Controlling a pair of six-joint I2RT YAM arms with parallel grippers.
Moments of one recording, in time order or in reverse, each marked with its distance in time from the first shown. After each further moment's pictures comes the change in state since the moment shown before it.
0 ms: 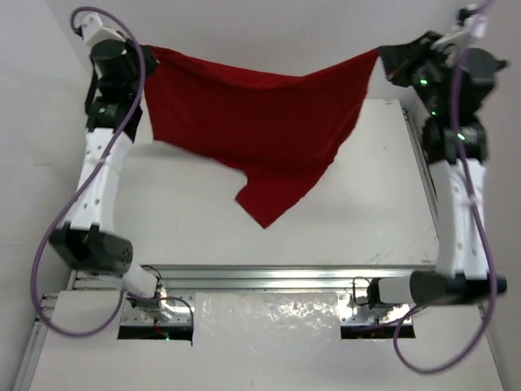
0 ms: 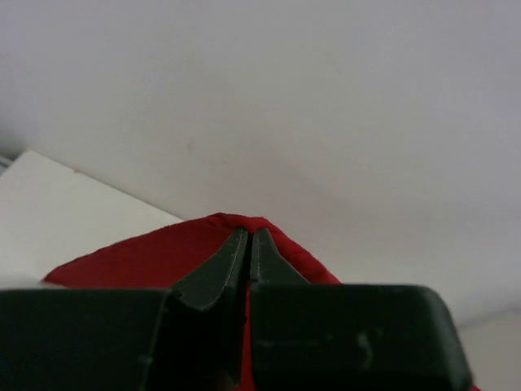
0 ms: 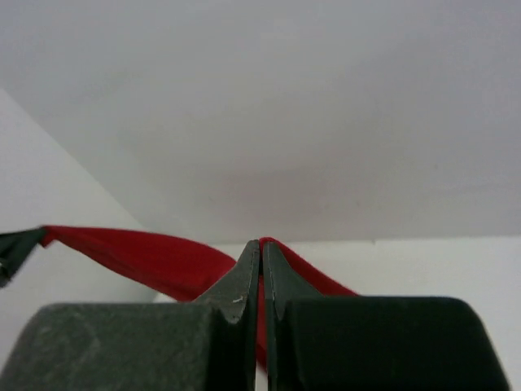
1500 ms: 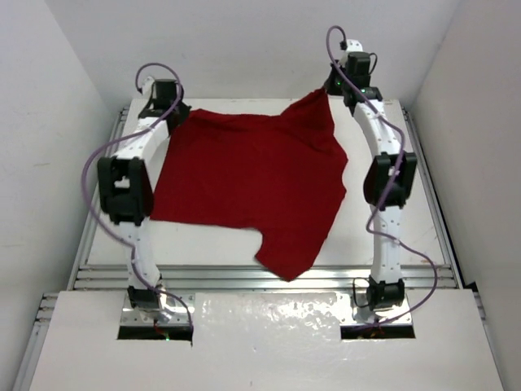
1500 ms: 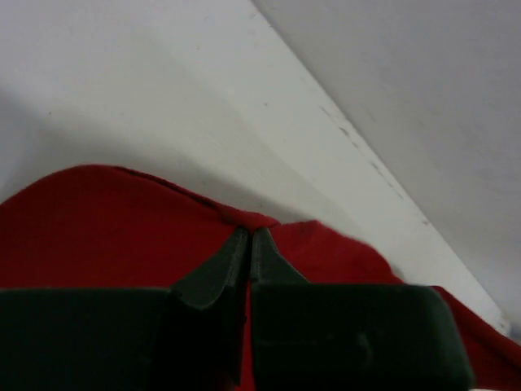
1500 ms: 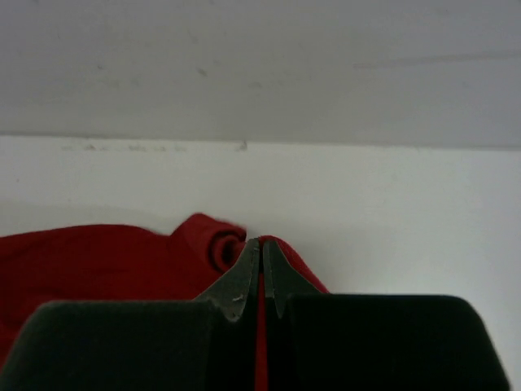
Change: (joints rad) left arm 0.004 0.407 -0.076 -0.072 0.039 -0.301; right arm 0.104 0.925 0.534 -0.105 0.187 -0.325
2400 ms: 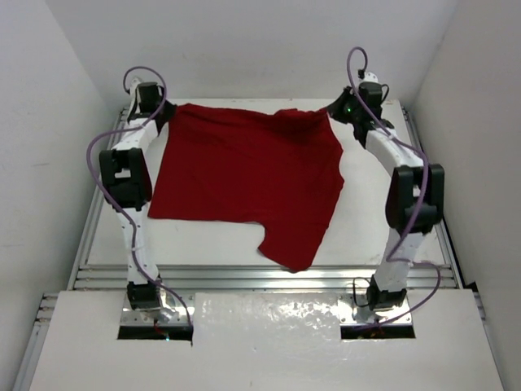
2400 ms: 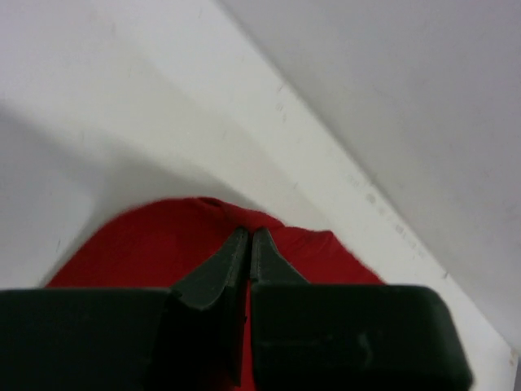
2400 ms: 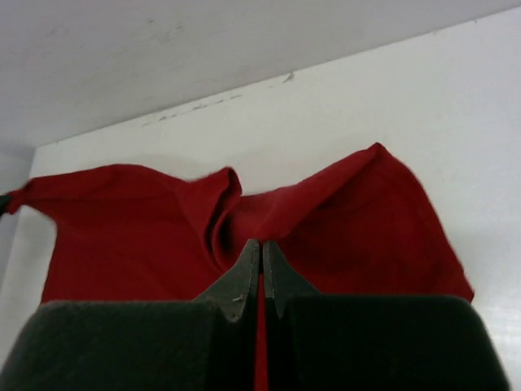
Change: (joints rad) left arm 0.124 0.342 0.245 0.175 0.141 0.055; right arm -0.023 -0.332 -0.702 0.399 -0.097 0.298
